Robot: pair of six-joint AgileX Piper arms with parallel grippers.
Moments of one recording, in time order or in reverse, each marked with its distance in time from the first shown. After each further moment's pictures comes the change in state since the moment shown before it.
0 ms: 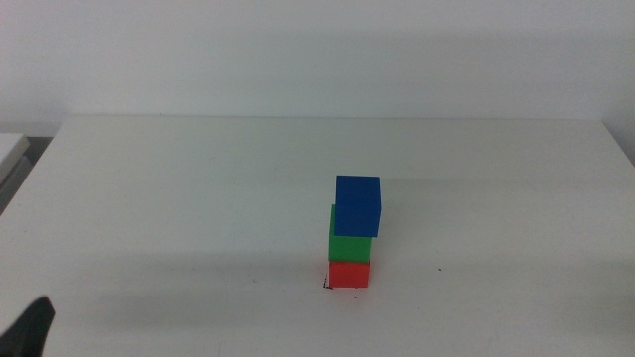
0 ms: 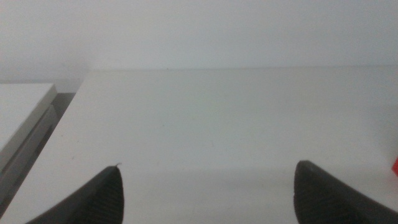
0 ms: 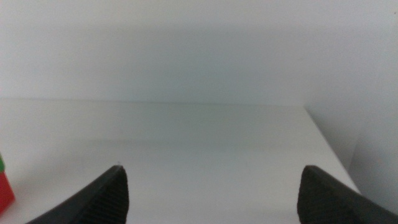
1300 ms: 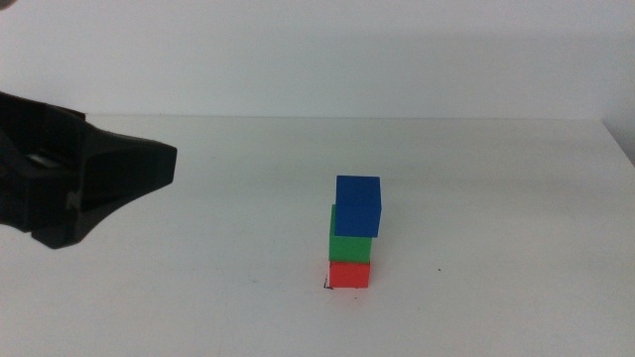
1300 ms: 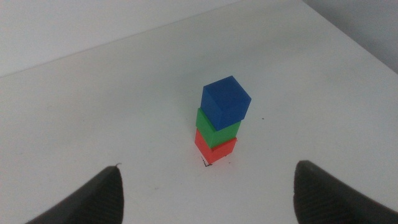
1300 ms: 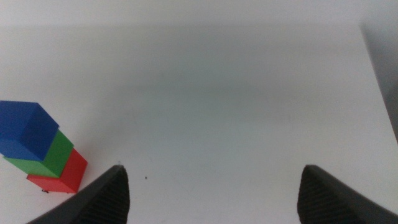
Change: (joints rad) left arm -0.510 0.724 -0.985 -0.077 0.606 0.000; right arm 0.171 0.687 -0.764 -0.086 0.551 0.226
